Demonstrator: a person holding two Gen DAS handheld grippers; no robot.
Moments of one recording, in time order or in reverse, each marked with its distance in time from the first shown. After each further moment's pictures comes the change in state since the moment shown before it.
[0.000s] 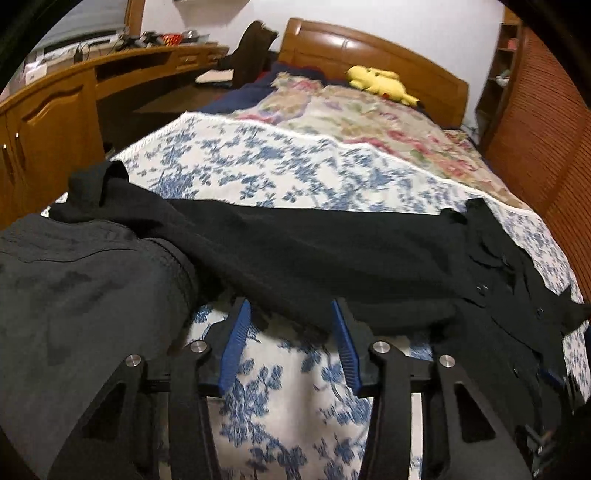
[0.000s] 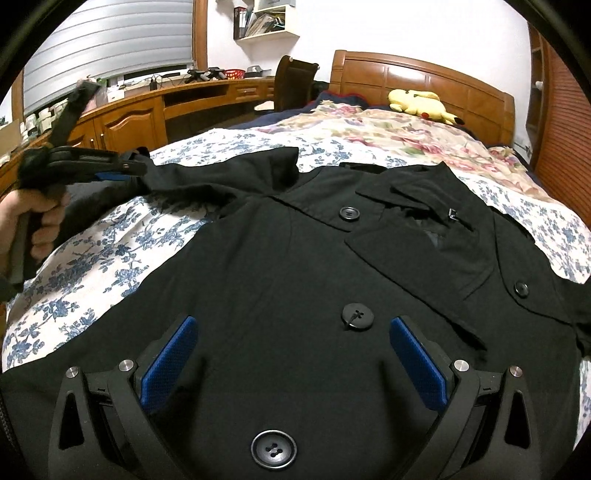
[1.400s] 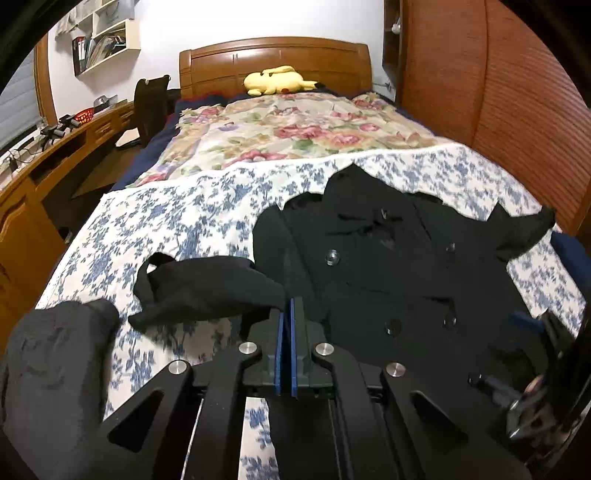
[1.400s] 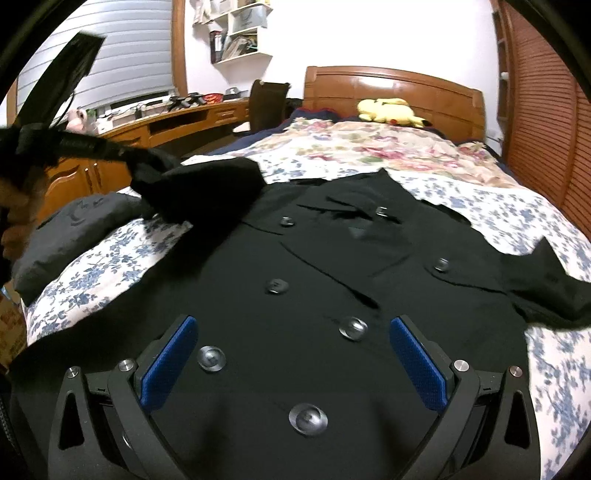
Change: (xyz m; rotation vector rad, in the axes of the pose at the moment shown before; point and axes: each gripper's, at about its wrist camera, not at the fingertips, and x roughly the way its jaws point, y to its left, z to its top) left arm -0.106 -0.184 -0.024 0.362 -0.016 -0.071; right arm -0.094 -0.054 -0.041 0.097 -0.060 -0.037
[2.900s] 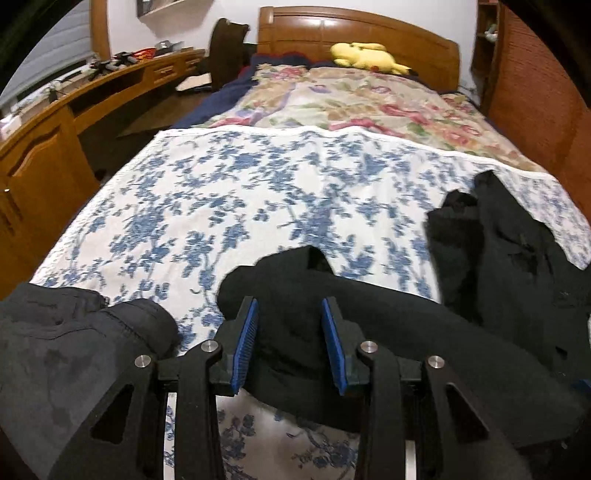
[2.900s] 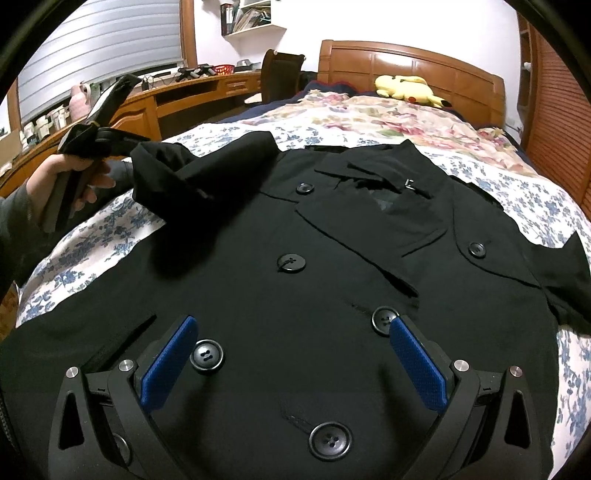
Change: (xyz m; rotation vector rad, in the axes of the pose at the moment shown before) left arm 0.124 0.157 0.003 -0.216 0.085 0.167; right arm 0.048 0.011 0.011 -0.056 0.107 0.051
